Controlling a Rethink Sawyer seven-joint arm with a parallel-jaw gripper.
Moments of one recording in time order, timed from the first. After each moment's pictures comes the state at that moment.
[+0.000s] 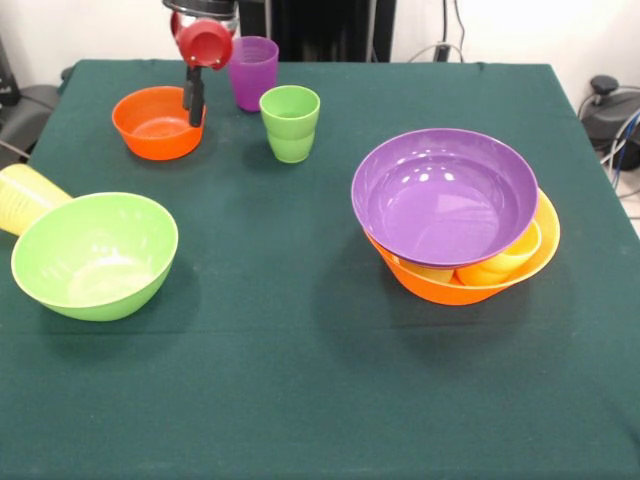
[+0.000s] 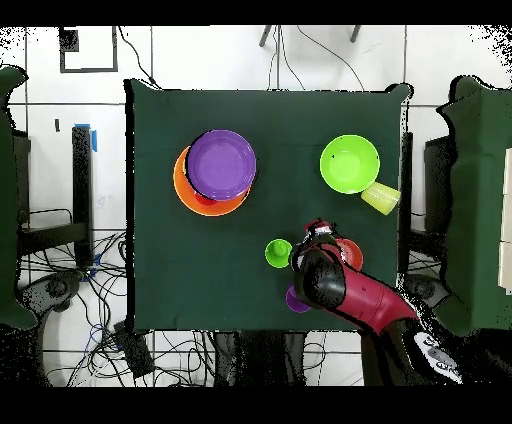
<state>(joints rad) -0.55 -0.64 -0.04 2.01 -0.11 -0.13 2.60</state>
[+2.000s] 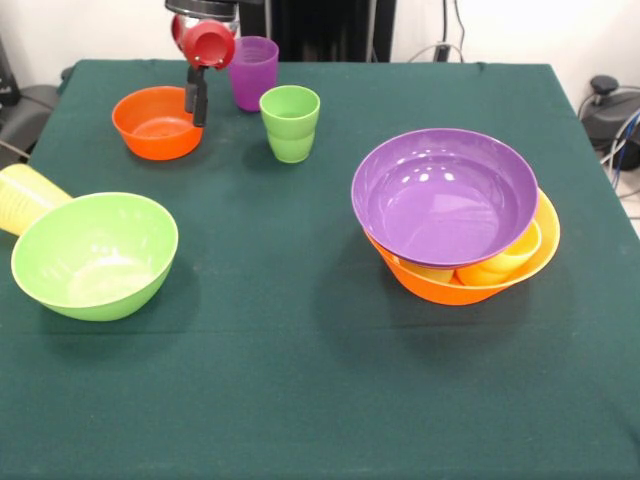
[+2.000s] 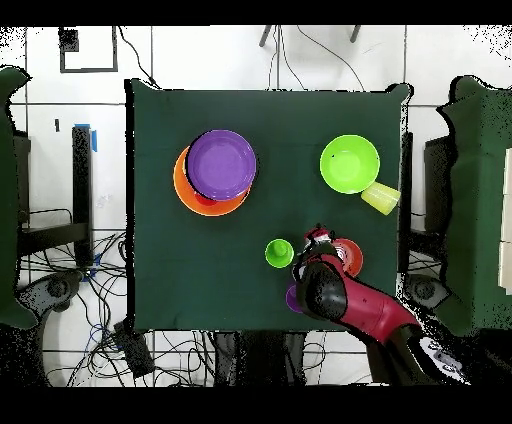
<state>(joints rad) -0.62 -0.61 0.00 2.05 -0.20 -0.22 2.60</state>
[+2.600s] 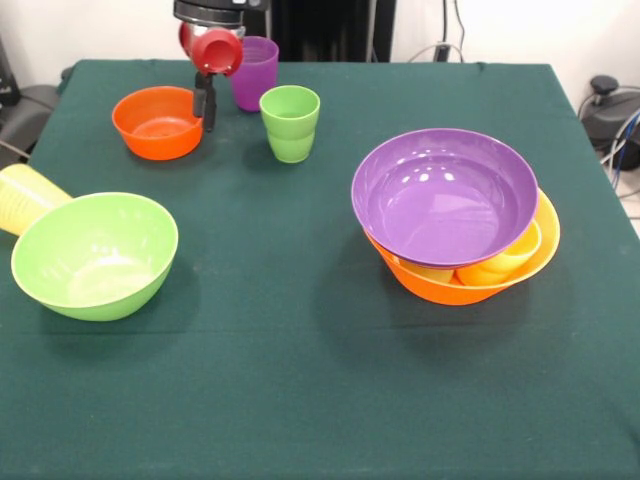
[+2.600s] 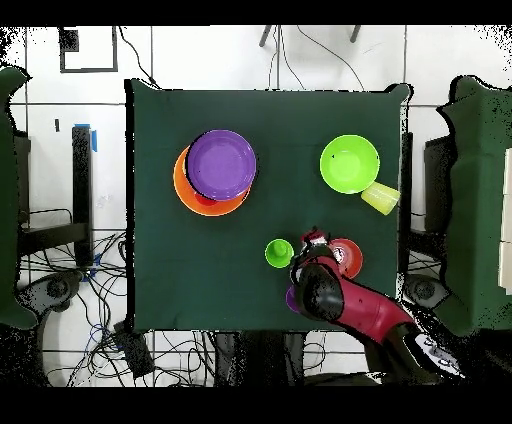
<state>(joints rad) -0.62 -0.58 0.00 2.05 -0.22 -0.24 2.60</state>
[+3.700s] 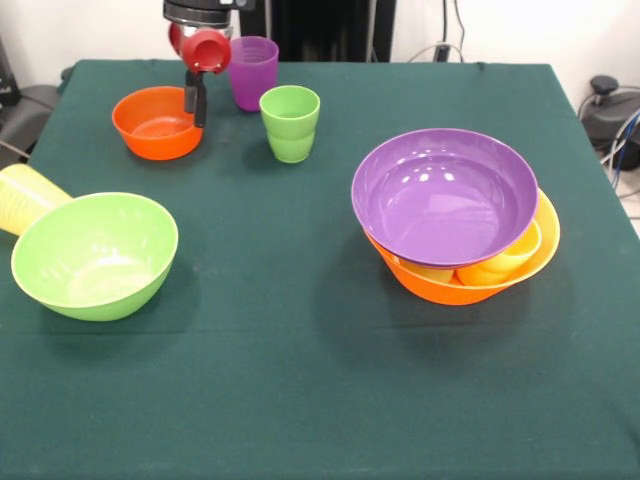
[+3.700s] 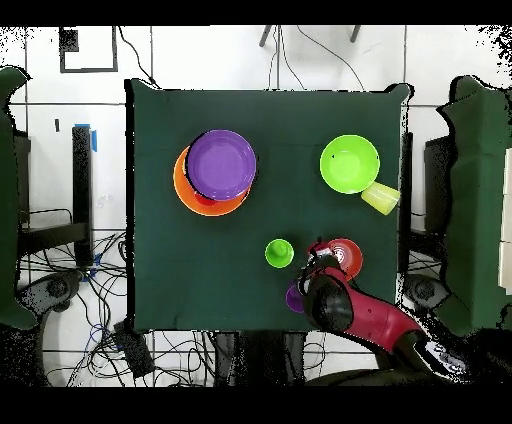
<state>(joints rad) -0.69 -0.55 0.00 2.05 -0.32 -0.25 2.60</state>
